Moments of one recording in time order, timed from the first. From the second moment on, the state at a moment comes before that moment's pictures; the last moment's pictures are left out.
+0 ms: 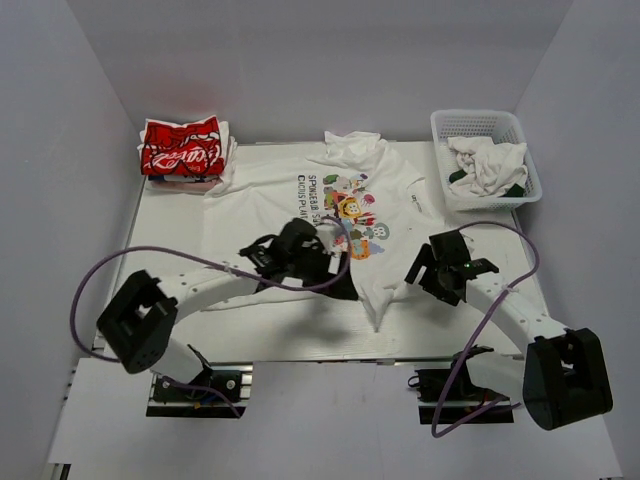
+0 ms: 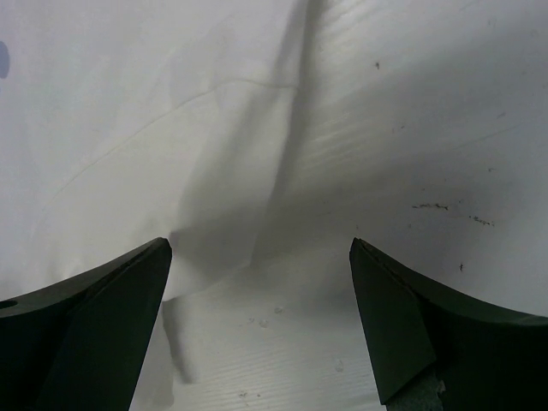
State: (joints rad) left arm -0.74 1.42 0.85 -0.12 0.46 -0.55; right arm 0.31 1.14 0.61 -0.55 0.14 0.71
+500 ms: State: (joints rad) left arm -1.06 1.85 1.16 -0.28 0.25 -0.48; right arm 0.25 1.17 0.49 -0.30 -0.04 0.69
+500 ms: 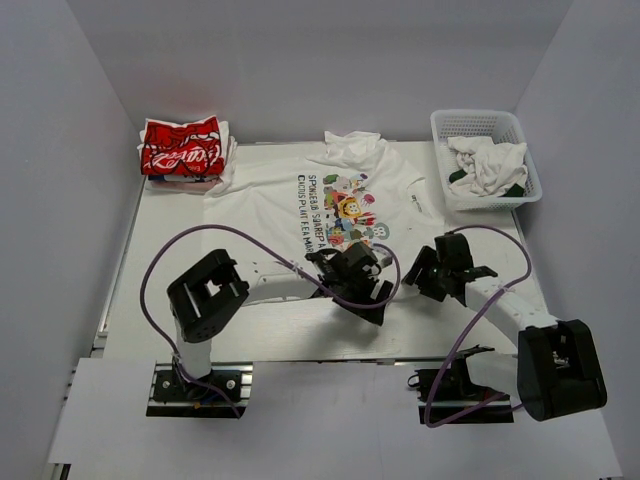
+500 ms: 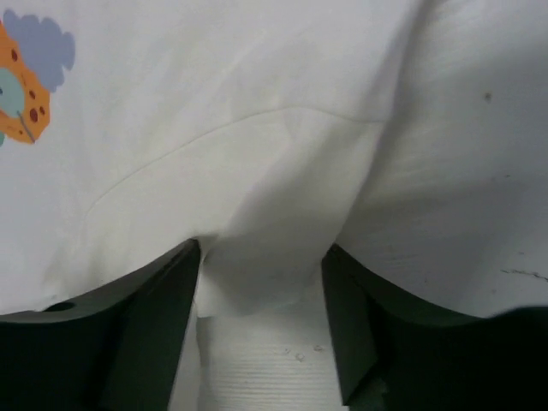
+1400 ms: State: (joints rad) left arm -0.91 1.74 1.24 -0.21 0.21 -0.57; right arm 0.23 1.20 0.80 -0.46 -0.12 0.56
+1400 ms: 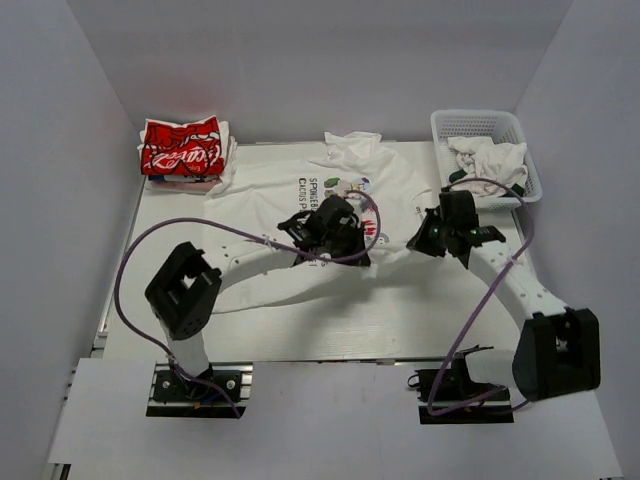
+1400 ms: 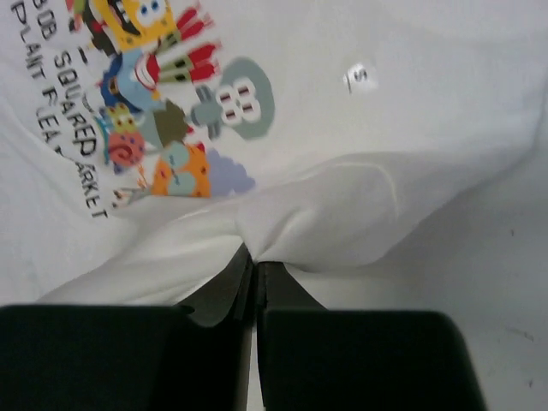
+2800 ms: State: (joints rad) left arm -0.35 1.80 1.23 -0.30 0.02 -0.47; right arm 0.27 1.90 1.23 -0.27 -0.34 0.28
